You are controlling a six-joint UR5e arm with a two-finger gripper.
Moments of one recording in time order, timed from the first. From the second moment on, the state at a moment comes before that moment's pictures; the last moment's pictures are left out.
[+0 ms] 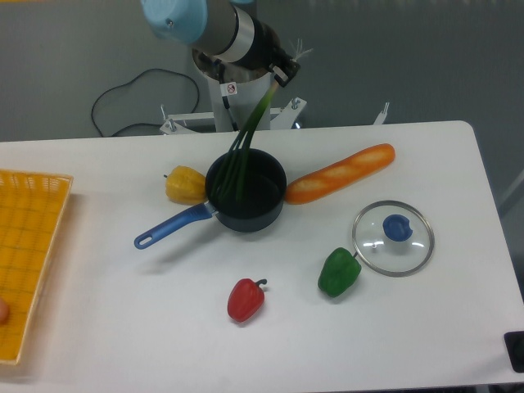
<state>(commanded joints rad) 2.31 -1.47 -1.76 -1.79 2.24 1.21</state>
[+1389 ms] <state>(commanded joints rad) 2.27 -1.59 -1.74 -1.78 2.26 1.12</state>
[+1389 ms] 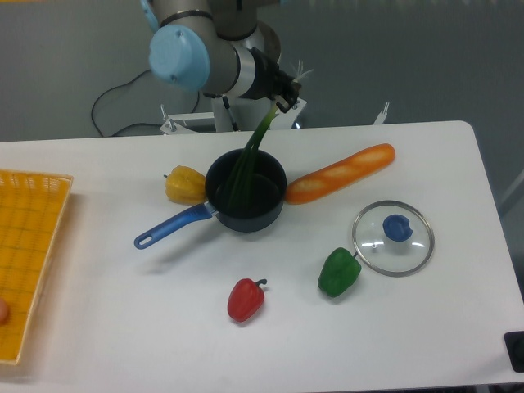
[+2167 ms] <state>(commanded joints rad) 2.22 -1.64 -1.74 -1.78 2.29 1.06</state>
